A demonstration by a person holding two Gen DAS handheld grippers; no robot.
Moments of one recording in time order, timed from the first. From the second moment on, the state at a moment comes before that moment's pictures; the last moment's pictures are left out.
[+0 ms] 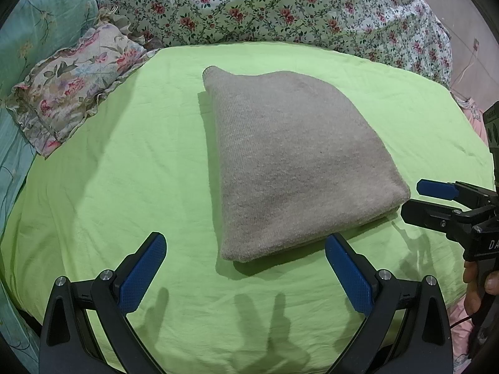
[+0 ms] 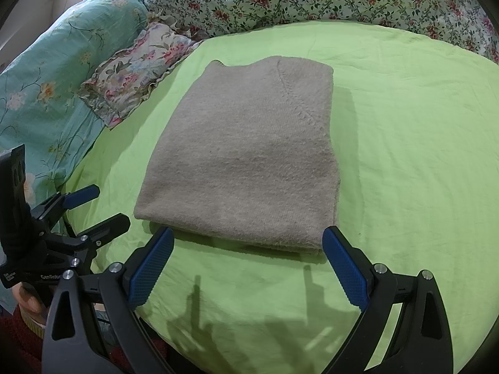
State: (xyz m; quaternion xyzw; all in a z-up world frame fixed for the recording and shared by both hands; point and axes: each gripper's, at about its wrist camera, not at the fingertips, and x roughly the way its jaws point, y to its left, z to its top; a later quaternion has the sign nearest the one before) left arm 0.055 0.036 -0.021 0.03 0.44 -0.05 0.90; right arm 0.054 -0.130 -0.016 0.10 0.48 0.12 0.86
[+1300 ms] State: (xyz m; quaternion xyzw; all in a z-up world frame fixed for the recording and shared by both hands) left arm 0.085 0.043 -0.009 0.02 0.43 -0.03 0.90; right arm 0.084 -0.132 -0.006 0.10 0.47 0.12 0.87
